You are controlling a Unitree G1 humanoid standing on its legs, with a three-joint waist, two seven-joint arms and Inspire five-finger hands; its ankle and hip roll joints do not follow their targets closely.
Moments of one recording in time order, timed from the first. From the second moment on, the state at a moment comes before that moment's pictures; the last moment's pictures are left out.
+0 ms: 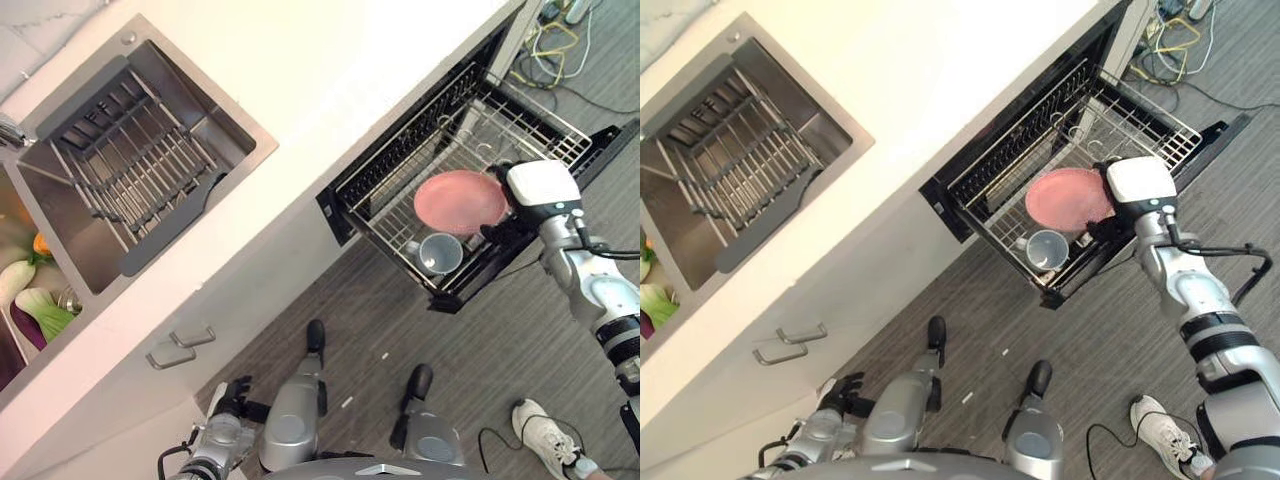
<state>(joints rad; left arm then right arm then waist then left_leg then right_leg) -0.05 0.19 -0.15 1.14 0.01 -0.05 0.23 -0.51 -0.91 0.33 0.51 -0.80 0.04 -0.24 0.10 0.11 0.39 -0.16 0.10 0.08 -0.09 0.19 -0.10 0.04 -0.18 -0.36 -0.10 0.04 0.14</state>
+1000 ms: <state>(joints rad) 0.04 0.11 -0.17 1.14 0.05 -0.02 0.22 -0.18 -0.64 -0.06 0.72 -0.19 0.09 -0.41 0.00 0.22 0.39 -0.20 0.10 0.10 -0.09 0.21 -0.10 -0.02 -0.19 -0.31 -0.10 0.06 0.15</state>
